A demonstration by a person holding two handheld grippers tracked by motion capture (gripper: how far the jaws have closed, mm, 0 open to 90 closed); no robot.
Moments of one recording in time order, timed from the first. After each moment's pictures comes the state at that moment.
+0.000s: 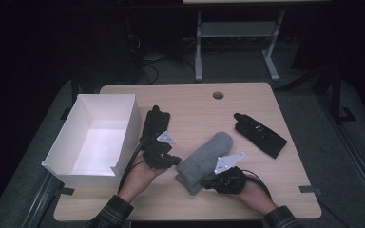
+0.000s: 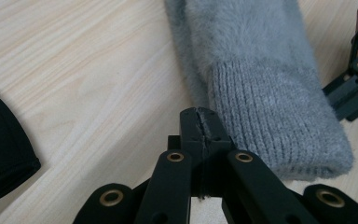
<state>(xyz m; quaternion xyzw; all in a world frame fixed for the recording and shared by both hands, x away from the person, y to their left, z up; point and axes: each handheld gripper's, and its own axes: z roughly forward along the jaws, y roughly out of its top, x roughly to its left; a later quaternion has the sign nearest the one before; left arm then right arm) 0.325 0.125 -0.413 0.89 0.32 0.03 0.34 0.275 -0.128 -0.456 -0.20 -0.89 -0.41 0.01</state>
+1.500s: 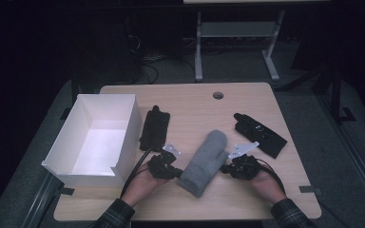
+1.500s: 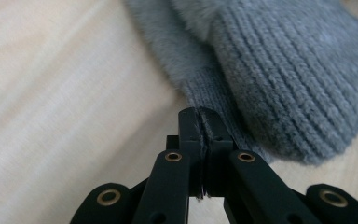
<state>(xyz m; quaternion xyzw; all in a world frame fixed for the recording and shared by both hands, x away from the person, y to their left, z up) 0.313 0.119 -0.443 0.90 0.30 -0.03 0.30 0.313 -0.173 -0.466 -0.28 -0.89 -0.36 -0.06</state>
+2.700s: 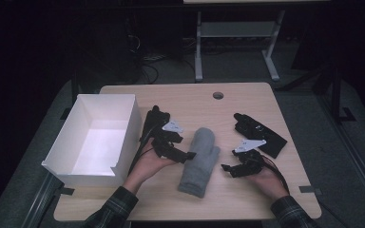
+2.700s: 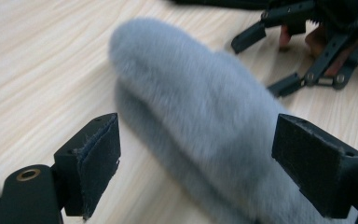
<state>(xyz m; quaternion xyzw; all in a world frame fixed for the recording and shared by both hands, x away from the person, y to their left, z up) 0.360 0.100 -0.405 0.87 0.28 0.04 0.40 0.328 -0.193 -0.478 -0.34 -0.86 -0.37 -0.12</state>
